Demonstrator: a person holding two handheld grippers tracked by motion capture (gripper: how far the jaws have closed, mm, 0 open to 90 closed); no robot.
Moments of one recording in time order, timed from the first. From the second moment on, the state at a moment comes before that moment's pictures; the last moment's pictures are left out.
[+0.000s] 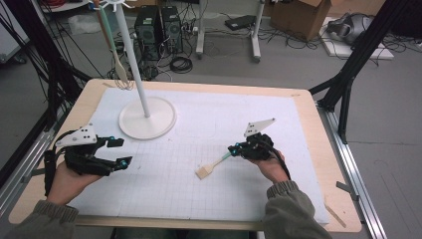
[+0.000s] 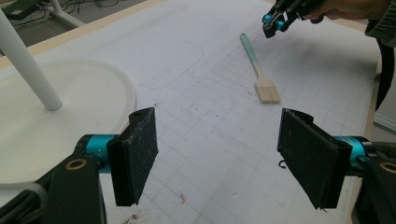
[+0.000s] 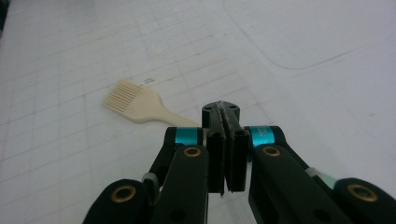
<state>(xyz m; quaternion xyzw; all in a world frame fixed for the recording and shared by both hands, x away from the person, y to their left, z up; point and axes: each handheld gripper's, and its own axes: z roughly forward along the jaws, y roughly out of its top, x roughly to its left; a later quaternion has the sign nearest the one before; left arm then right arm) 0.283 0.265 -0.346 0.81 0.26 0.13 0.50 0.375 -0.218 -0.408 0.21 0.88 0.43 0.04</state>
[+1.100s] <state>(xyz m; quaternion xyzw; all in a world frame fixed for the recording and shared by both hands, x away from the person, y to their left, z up) 0.285 0.263 -0.350 0.82 0.26 0.12 0.49 0.405 -0.220 -0.437 0.25 0.88 0.39 0.06</state>
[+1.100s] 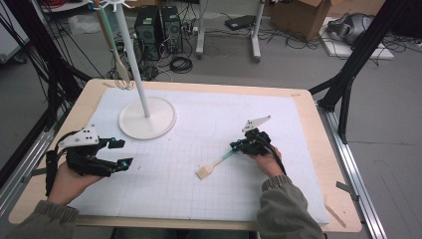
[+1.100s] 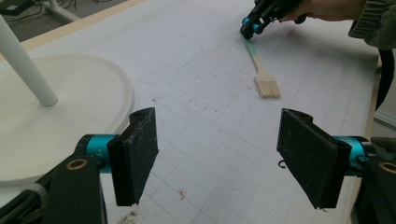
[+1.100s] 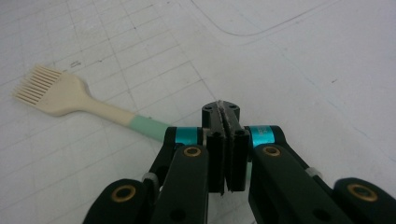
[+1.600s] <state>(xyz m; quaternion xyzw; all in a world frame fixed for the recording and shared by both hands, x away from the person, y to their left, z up) 0.284 0.262 -0.352 0.82 0.26 0.12 0.49 0.407 -0.219 -0.440 0.26 0.88 0.38 0.07</state>
